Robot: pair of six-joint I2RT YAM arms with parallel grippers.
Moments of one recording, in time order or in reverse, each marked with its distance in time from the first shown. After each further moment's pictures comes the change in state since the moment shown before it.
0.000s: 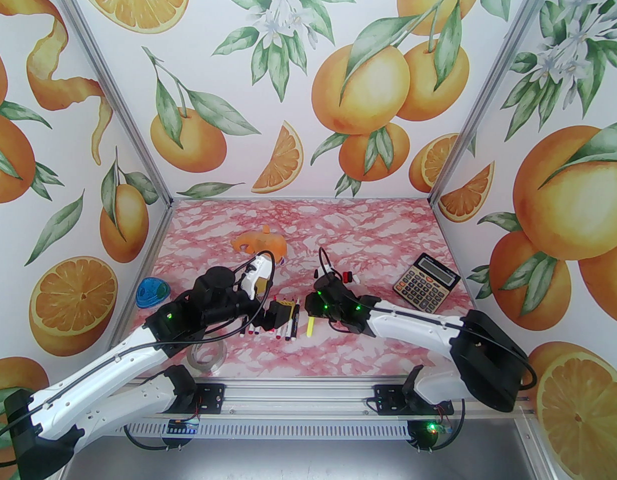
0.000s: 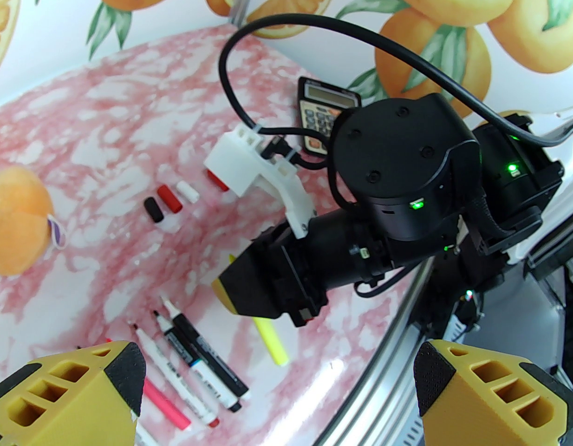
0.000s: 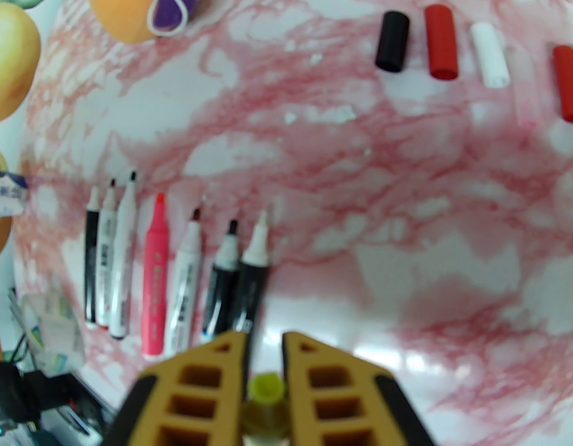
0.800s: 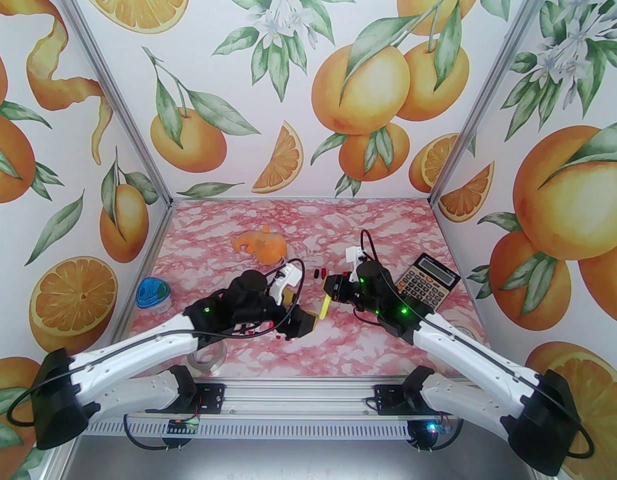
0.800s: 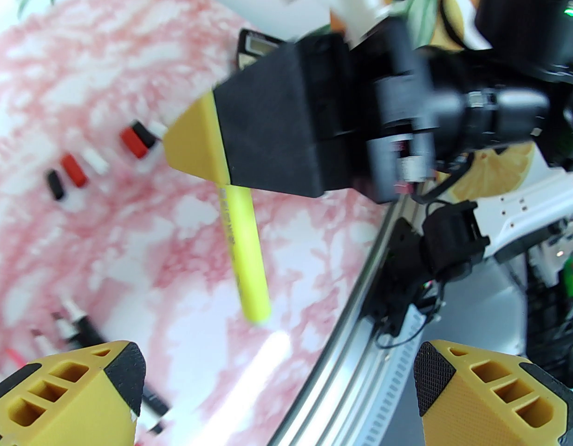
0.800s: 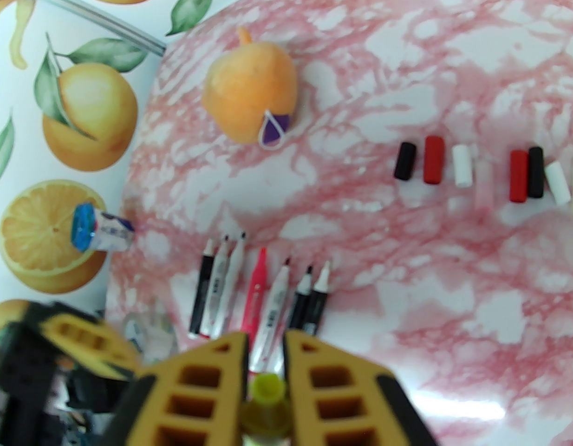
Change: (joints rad) left arm -0.111 0.169 0.013 0.125 0.042 -0.076; right arm -0.166 -0.403 -0.021 -0.106 -0.134 -0.065
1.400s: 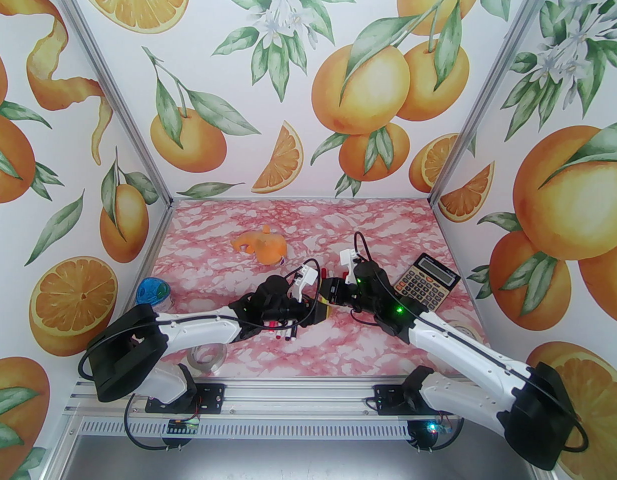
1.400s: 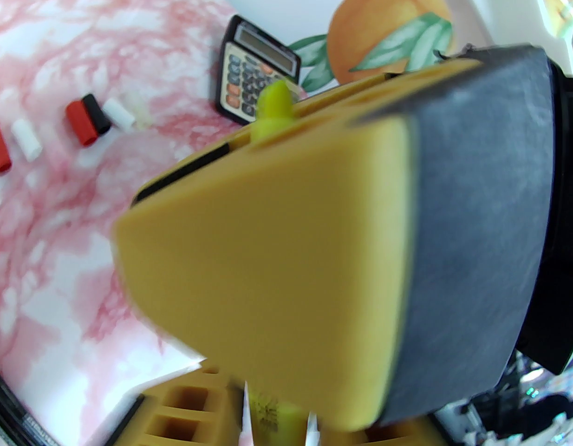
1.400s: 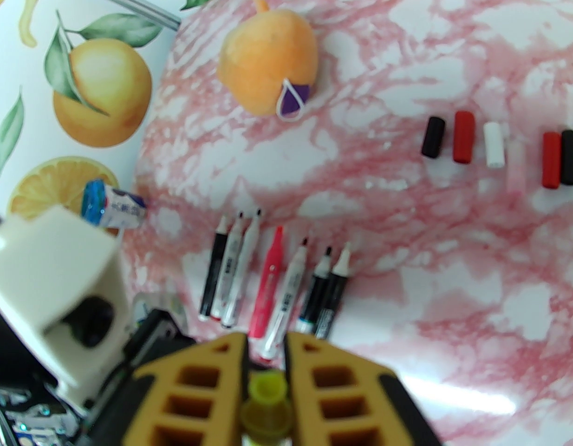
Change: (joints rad) left arm -0.014 0.421 -0.129 0.637 0.122 -0.299; right arm -0.024 0.022 -0.031 0.068 -0.116 0.013
